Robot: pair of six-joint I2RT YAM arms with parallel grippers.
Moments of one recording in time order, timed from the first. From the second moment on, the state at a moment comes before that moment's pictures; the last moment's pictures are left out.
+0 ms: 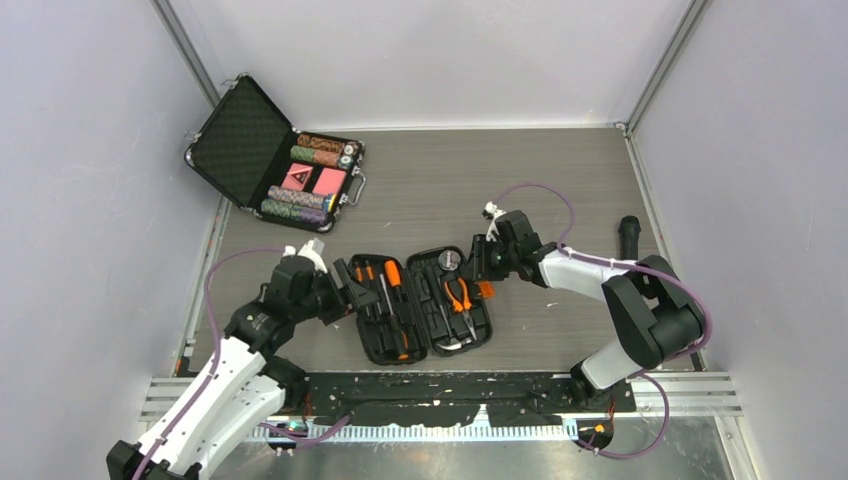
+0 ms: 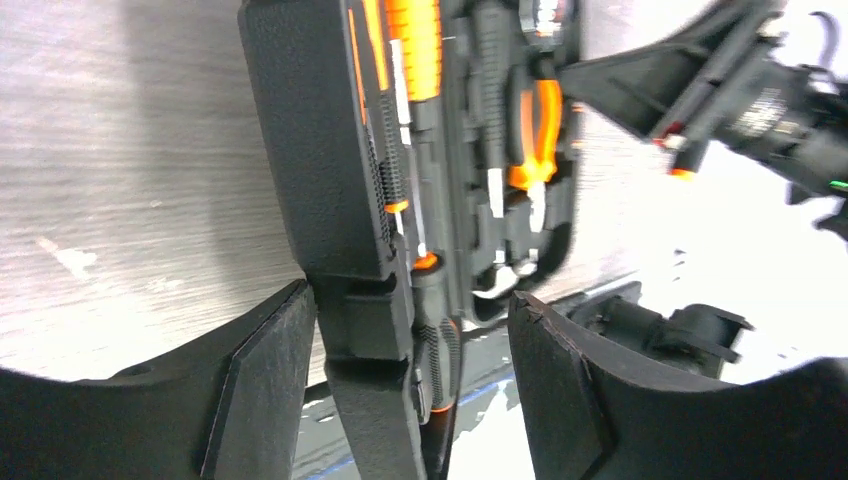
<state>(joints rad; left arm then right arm) -0.46 0.63 0.49 -0.59 0.21 -0.90 0.51 1.54 0.71 -0.01 -0.29 0.49</state>
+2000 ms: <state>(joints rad) -0.44 0.70 0.38 -0.54 0.14 -0.86 0.49 1.57 0.72 0.00 -0.32 0.51</state>
